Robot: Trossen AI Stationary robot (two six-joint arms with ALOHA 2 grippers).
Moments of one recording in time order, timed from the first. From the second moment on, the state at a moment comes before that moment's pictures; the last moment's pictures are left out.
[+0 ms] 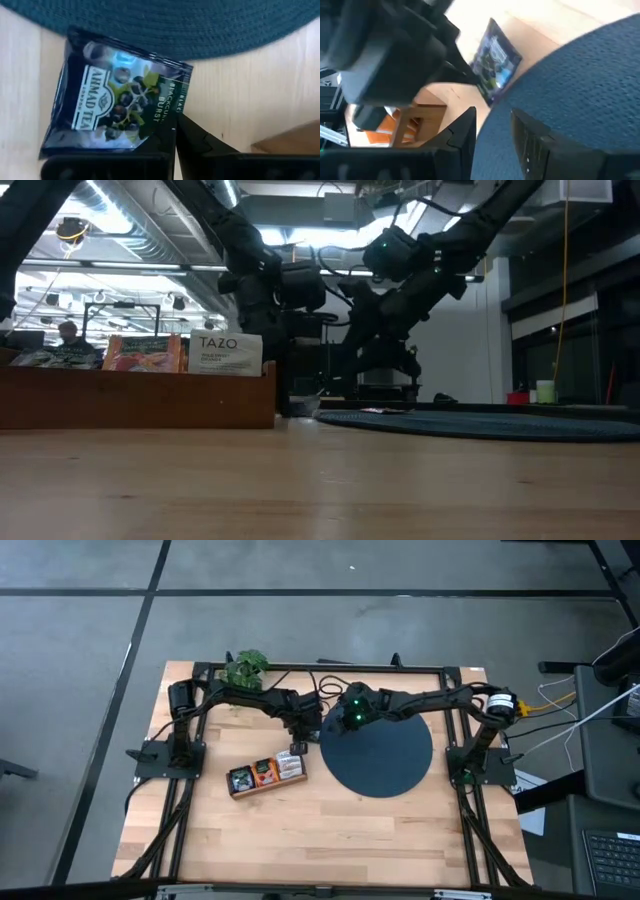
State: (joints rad) left arm 0.33 1.94 1.19 -0.49 0.21 0.22; right arm -0.32 1.76 0.97 0.02 -0.28 0.76
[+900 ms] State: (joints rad) left arm 0.38 1.94 1.19 -0.53 0.21 0.18; right arm -0.32 1.77 0.97 0.08 -0.24 0.80
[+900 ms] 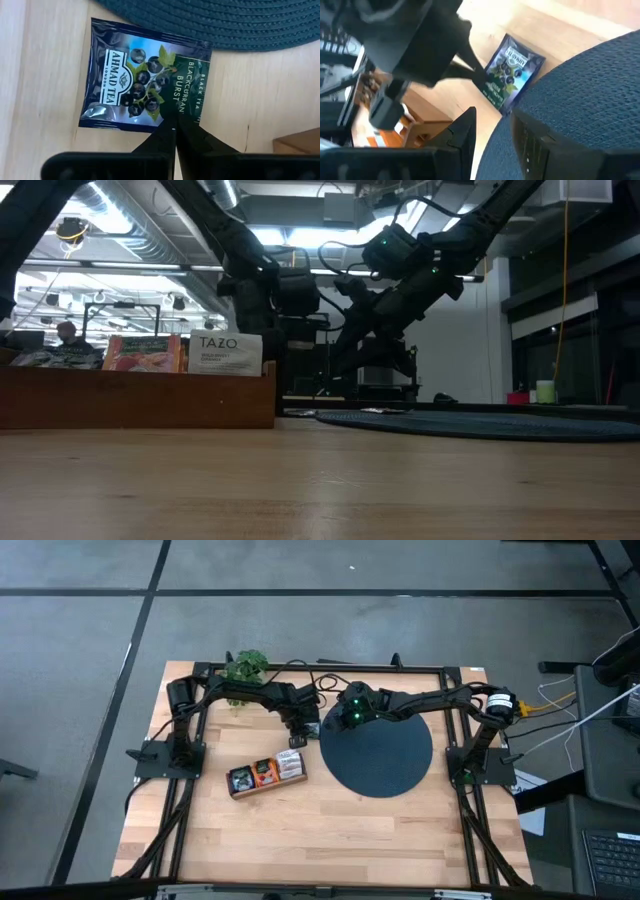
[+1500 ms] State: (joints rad) left arm 0.34 1.97 1.19 -0.58 0.20 0.42; right arm -0.28 1.83 0.97 0.09 -0.20 0.96
